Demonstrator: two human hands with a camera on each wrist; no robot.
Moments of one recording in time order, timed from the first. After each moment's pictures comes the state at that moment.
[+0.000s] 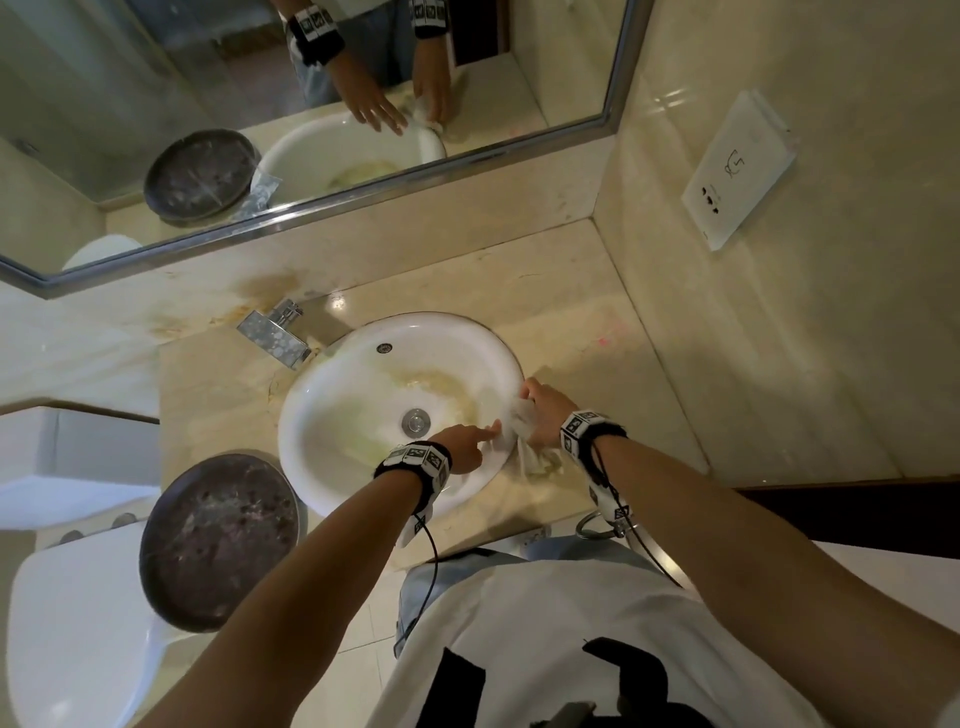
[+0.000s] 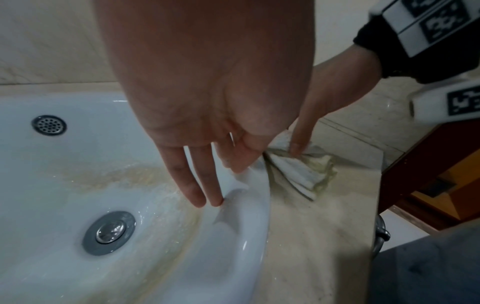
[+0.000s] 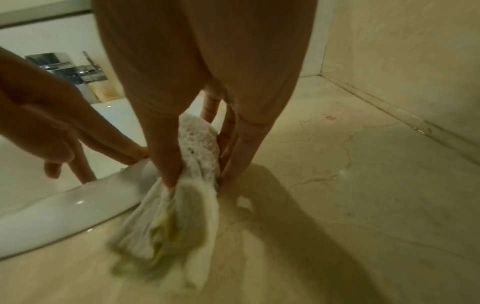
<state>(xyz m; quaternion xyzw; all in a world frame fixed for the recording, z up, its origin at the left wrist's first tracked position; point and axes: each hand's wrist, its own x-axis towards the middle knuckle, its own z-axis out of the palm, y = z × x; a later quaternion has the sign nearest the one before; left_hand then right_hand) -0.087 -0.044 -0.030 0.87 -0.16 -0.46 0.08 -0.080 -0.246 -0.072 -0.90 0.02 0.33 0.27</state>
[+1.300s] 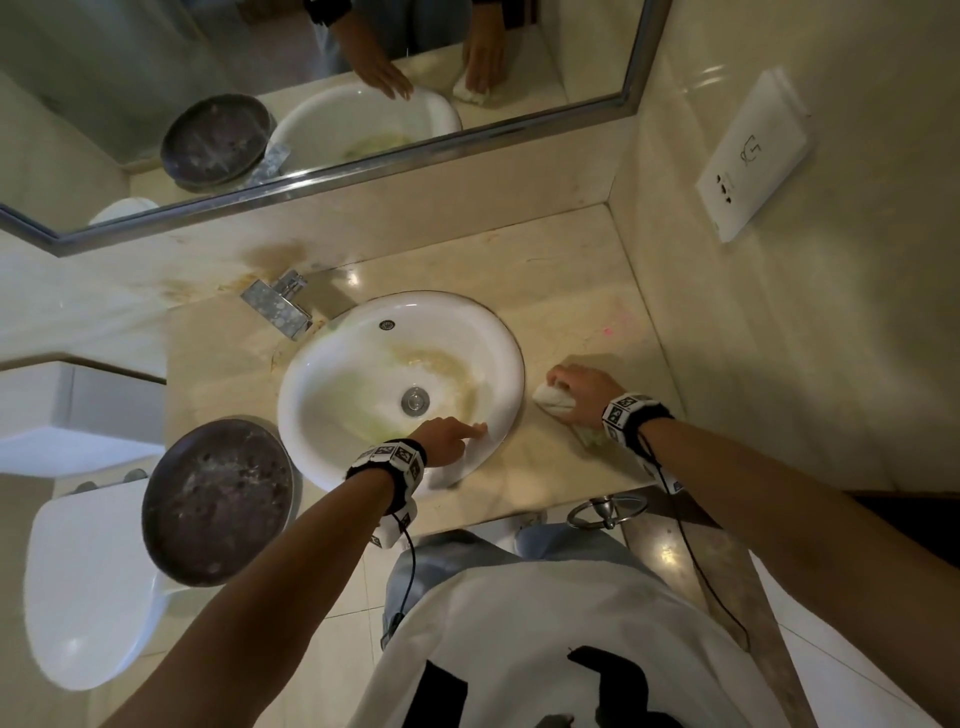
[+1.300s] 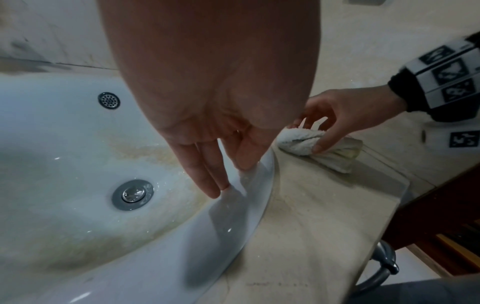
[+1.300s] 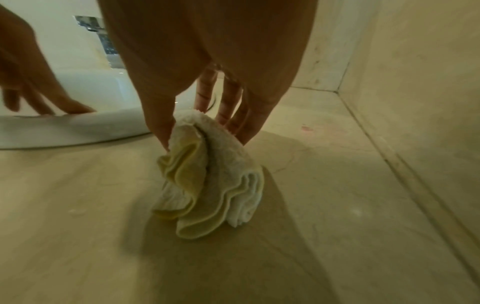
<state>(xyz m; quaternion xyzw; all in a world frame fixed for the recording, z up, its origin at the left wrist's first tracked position) -0.106 -0.029 -0.031 0.88 -0.12 -0.45 0.10 -0.080 -0.319 -0.071 -0.93 -0.12 0.24 0.25</state>
